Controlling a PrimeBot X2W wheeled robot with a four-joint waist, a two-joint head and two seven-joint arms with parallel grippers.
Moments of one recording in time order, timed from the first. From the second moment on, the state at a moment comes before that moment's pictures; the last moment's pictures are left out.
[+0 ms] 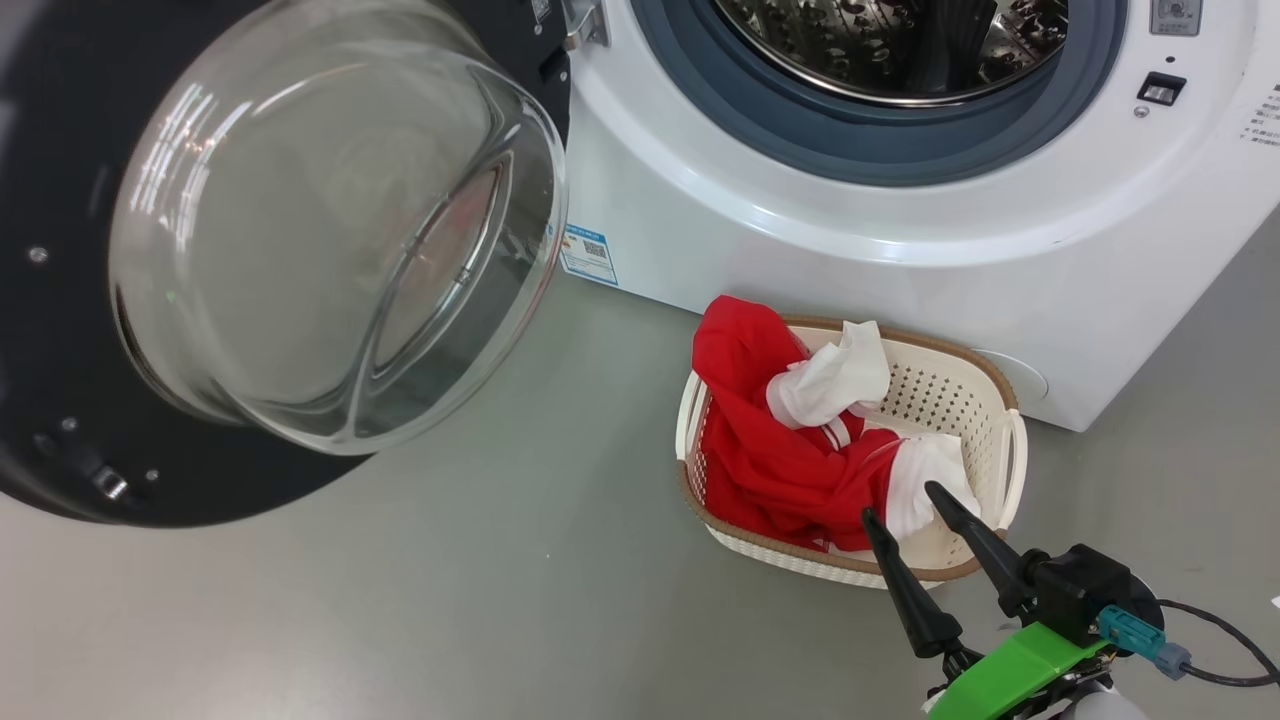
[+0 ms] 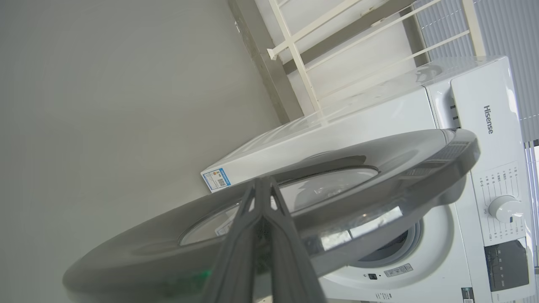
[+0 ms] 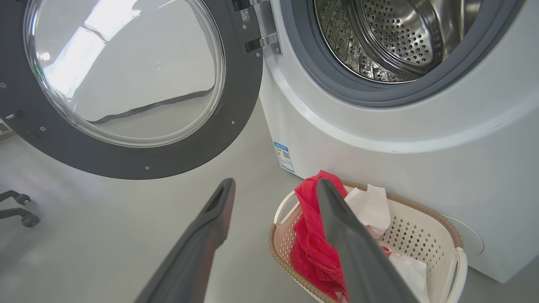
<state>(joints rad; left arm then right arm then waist) -0.85 0.60 0.05 0.88 -1.48 -0.13 0.81 -0.12 -0.22 0.27 0.22 0.33 0.12 -0.26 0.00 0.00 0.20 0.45</state>
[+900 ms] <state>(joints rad) -0.55 0.52 -0.04 0.16 -1.64 -0.13 1.17 -0.10 -0.19 0.23 0.21 0.33 0.12 -0.26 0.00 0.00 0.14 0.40</state>
